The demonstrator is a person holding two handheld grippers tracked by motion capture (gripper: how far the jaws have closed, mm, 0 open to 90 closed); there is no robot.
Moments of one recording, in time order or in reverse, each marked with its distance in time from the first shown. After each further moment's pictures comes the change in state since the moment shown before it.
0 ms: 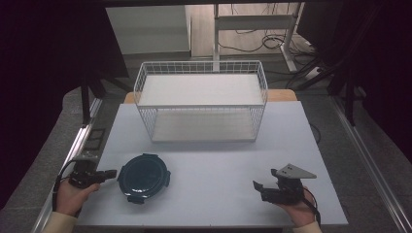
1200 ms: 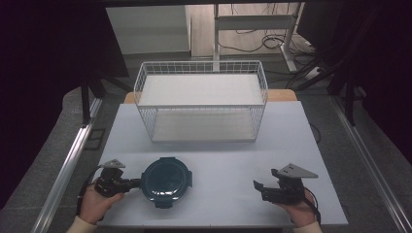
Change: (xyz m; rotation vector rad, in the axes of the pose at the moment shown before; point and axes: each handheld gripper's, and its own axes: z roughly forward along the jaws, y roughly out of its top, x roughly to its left) left arm -0.079 0.006 0.027 0.045 -0.107 0.097; right arm -0.001 0.001 -0.002 -0.006 0.007 0.031
